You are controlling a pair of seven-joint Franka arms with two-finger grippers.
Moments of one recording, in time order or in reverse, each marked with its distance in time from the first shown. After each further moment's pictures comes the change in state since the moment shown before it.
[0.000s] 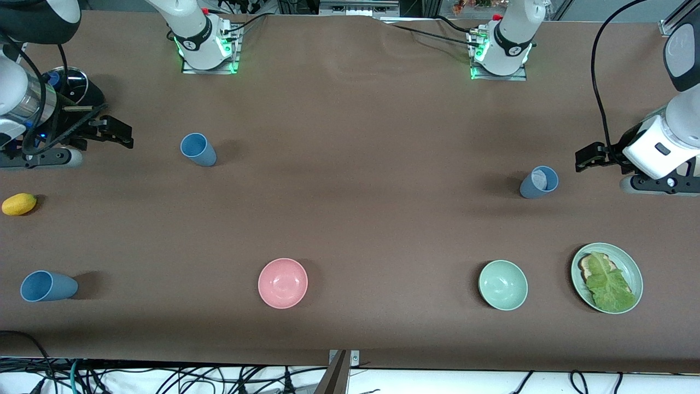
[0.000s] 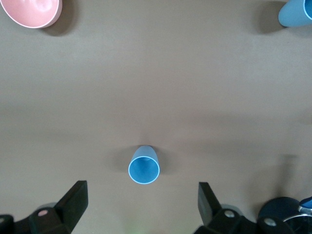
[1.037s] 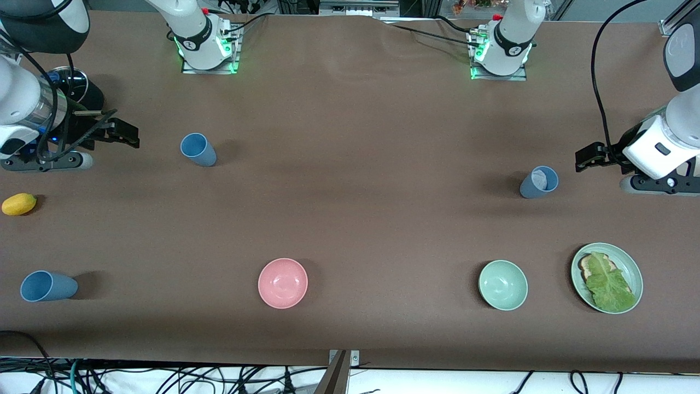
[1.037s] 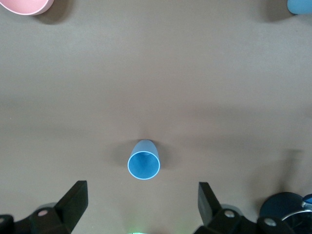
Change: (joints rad) left arm 0.000 0.000 0.000 0.000 0.000 0.000 0.000; right arm 0.000 0.000 0.001 -0.035 0.001 0.002 0.000
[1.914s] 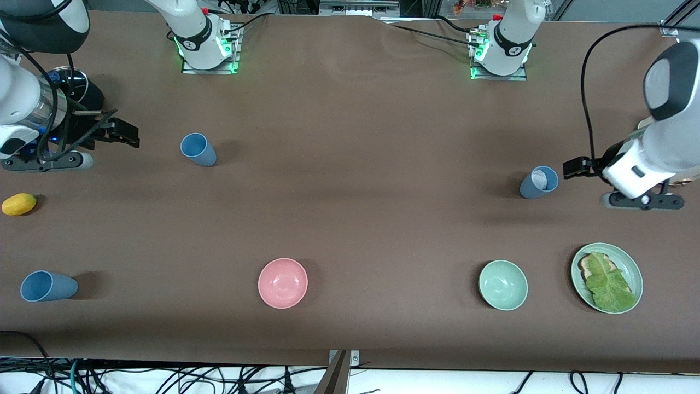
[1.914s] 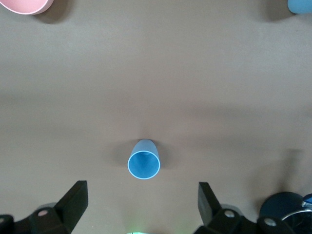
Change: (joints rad) left arm -0.001 0.115 0.000 -0.009 0.000 -0.001 -0.002; right arm 0.000 -0.001 0.000 -0.003 0.000 -0.001 0.000
